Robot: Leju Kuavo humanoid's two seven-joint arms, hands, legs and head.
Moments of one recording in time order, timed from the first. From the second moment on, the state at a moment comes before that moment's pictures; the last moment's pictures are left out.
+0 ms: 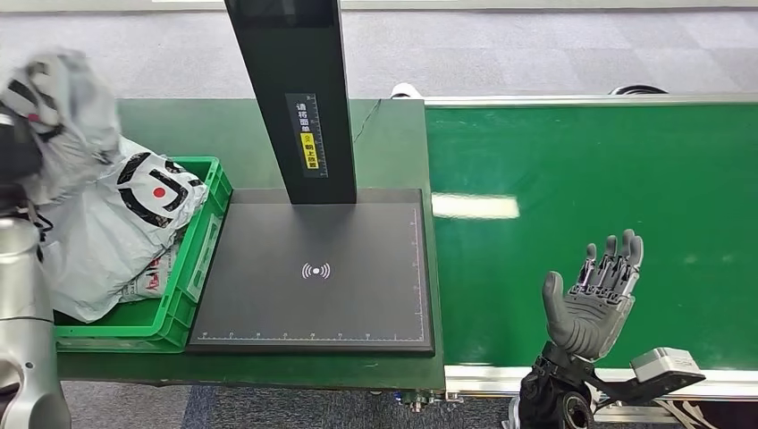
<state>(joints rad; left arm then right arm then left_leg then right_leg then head) -0.70 0.29 0.25 -1.05 -0.55 0.23 -0.37 -0.05 0.35 -0.20 -1.48 -0.14 0.07 -0.70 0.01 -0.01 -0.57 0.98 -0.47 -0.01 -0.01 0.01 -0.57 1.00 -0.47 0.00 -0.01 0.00</state>
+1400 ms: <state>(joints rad) -0.31 0.20 0.24 -1.13 -1.20 0.37 -0.13 -0.02 0.35 -0.21 -1.51 -0.16 0.06 -0.70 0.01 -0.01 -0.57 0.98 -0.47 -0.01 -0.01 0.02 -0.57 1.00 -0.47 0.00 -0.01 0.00</state>
